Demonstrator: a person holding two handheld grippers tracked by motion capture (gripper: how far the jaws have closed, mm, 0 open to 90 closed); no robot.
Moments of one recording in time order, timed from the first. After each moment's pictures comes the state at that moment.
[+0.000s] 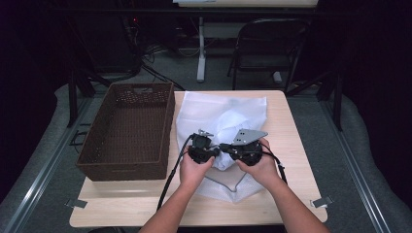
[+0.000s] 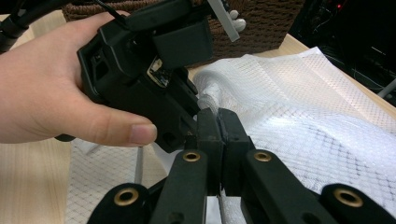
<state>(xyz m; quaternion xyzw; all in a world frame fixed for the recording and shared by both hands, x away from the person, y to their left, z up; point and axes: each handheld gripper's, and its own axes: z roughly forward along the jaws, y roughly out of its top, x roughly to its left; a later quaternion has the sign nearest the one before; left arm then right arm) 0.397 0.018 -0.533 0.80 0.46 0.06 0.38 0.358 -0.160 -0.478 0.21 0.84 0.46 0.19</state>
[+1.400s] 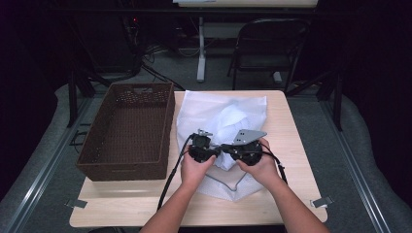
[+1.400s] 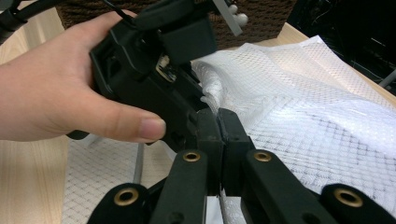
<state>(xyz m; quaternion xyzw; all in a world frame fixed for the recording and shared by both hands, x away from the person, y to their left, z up) 0.405 0.019 -0.547 0.79 0.47 0.06 0.39 0.363 -0.163 -0.486 0.22 0.85 0.45 0.19</state>
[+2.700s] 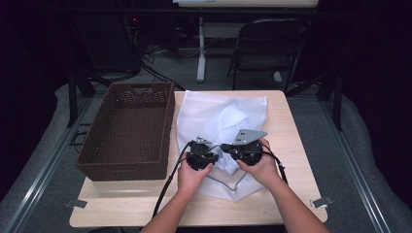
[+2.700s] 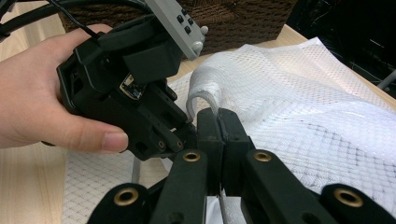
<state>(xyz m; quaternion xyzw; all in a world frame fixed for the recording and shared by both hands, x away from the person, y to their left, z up) 0.387 0.026 -0.559 0.80 0.45 0.05 0.39 0.362 -0.163 -0.484 0.21 0.85 0.45 0.19</state>
